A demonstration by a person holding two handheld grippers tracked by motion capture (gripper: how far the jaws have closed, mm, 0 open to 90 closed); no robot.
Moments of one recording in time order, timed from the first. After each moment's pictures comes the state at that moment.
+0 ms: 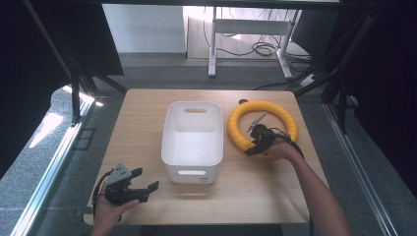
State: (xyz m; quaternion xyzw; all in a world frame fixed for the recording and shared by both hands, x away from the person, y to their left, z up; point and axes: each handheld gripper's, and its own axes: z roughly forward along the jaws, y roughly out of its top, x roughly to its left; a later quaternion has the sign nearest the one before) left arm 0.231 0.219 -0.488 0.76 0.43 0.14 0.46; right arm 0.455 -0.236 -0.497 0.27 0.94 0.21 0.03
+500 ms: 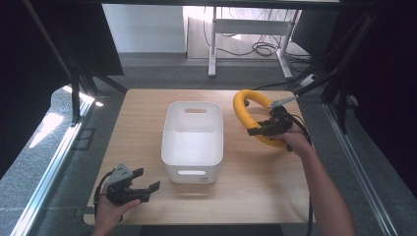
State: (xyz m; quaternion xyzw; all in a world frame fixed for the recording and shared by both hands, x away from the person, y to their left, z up) left arm 0.233 0.216 -0.490 0.76 0.43 0.14 0.46; right arm 0.456 -0.275 -0.428 0.31 0.85 0.43 -0.02
